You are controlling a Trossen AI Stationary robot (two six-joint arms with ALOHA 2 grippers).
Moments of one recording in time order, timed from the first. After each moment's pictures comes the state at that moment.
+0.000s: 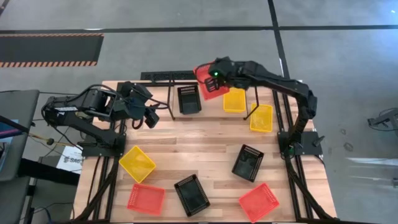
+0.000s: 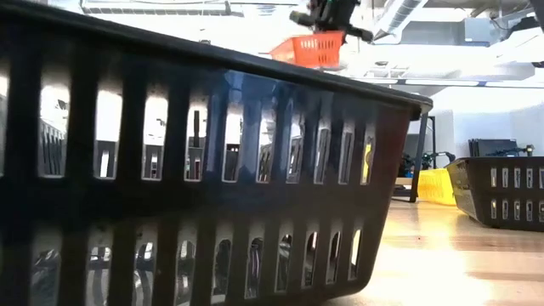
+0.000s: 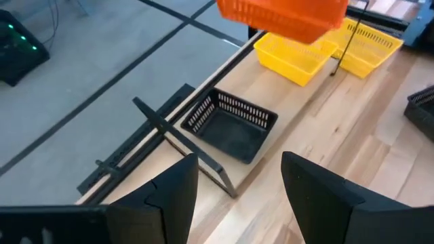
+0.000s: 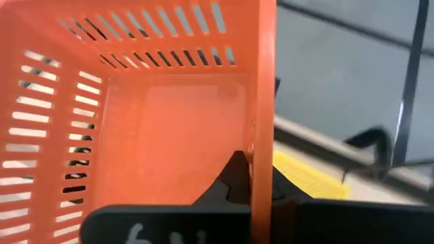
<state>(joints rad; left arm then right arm) -0.13 1.23 1.61 -1.31 -0.70 -0.57 -0.32 1.79 1.95 -1.14 0.52 0.68</state>
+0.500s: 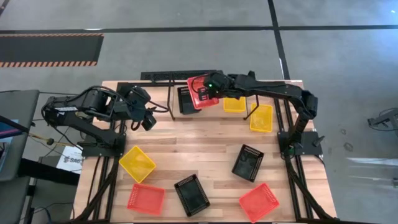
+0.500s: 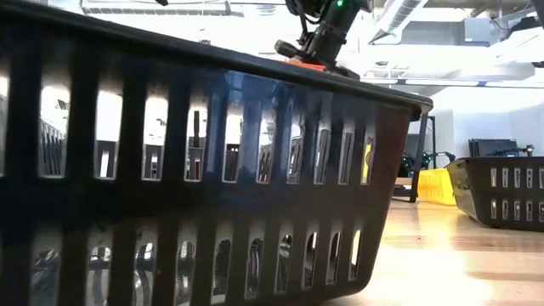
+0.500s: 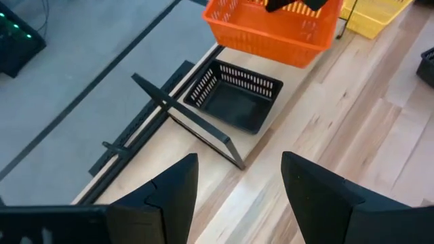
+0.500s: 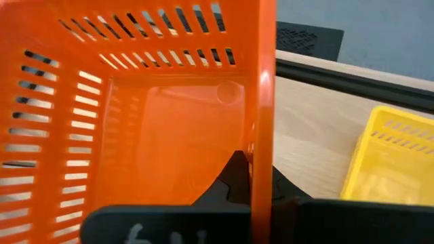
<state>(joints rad) -0.13 1.23 1.61 -1.41 -0.64 -0.56 -0.32 1.78 1.64 -0.78 0.36 0.85</state>
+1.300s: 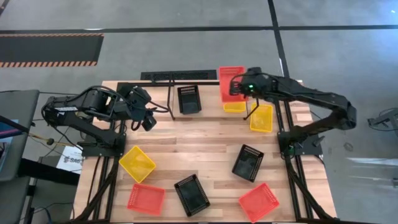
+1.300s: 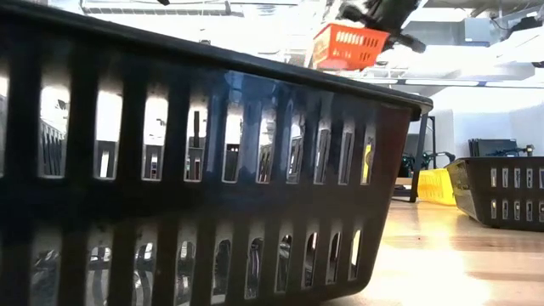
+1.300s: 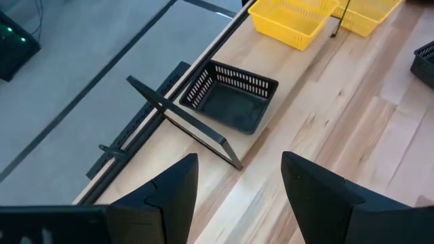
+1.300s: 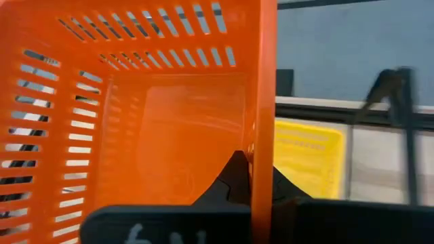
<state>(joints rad) -0.13 1.23 1.61 -1.40 -0.64 -0.55 -0.33 1.27 1.32 -0.83 0.52 0.92</state>
